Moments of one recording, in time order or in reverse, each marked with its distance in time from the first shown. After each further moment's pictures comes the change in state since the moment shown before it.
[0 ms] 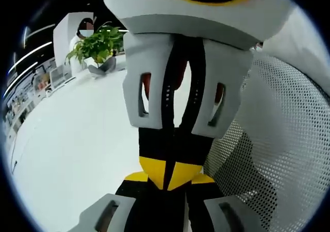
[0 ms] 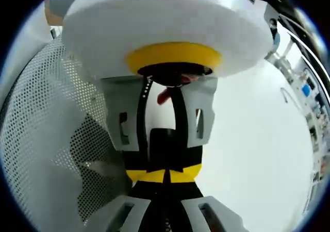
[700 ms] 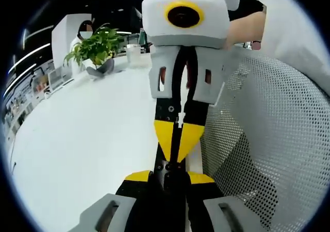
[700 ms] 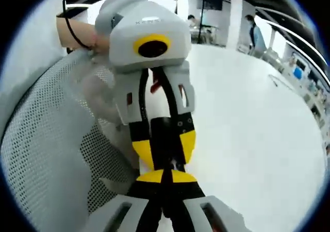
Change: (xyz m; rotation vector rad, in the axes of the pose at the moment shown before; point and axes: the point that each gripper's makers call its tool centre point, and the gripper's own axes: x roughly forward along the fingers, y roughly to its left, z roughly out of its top) left arm 0.000 0.000 0.000 0.005 -0.026 -0.016; right arm -0.022 0.006 -0.032 0.215 -0.205 0.039
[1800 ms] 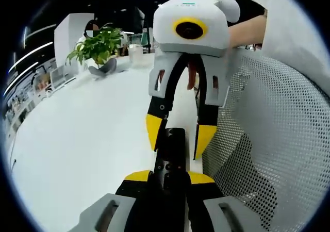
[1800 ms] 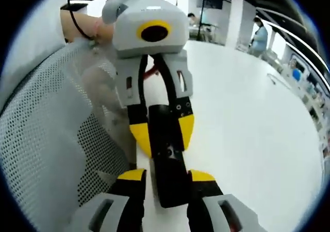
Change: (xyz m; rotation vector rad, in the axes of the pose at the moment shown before) left arm 0.000 0.000 0.000 -0.017 -0.007 0.016; right arm 0.006 -0.006 -0.017 -0.099 0.044 -0.037
